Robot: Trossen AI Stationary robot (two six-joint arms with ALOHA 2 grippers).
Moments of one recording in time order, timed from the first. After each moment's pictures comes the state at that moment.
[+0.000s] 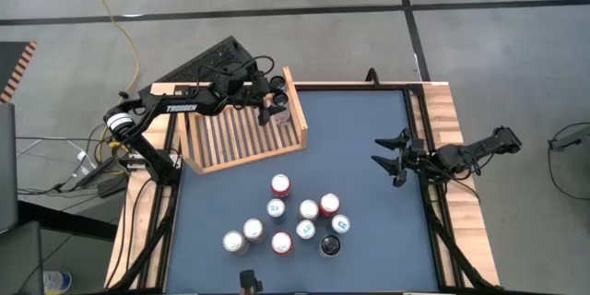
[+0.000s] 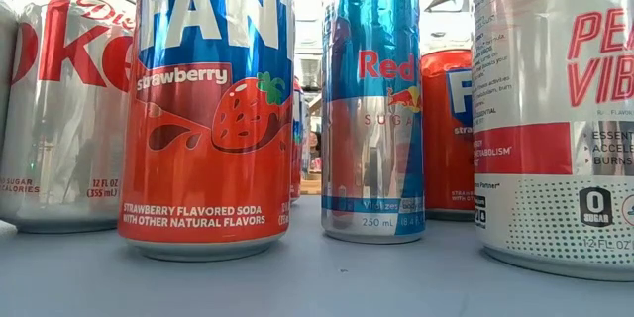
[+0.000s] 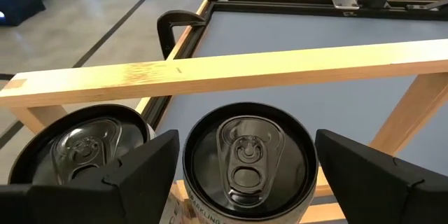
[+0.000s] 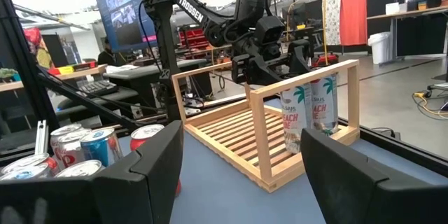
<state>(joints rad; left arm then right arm) 0.70 1.61 0.86 0.42 0.44 0.22 0.36 0.01 0.01 0.13 0.66 0.11</state>
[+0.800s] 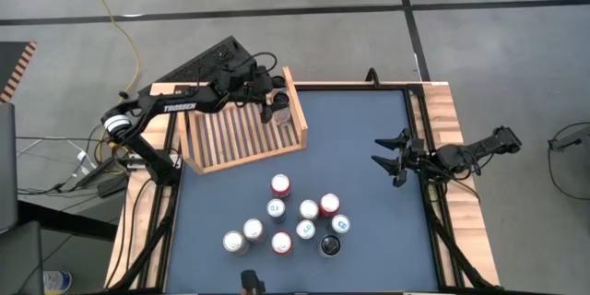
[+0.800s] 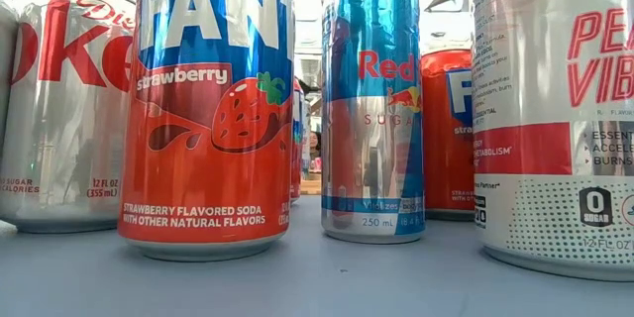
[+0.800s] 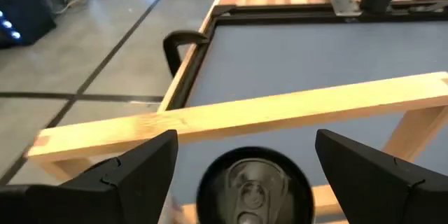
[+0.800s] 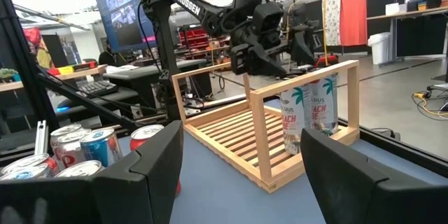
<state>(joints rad) 0.67 1.57 0.94 0.31 0.39 0.29 0.36 0.01 0.01 0.13 0.66 0.11</state>
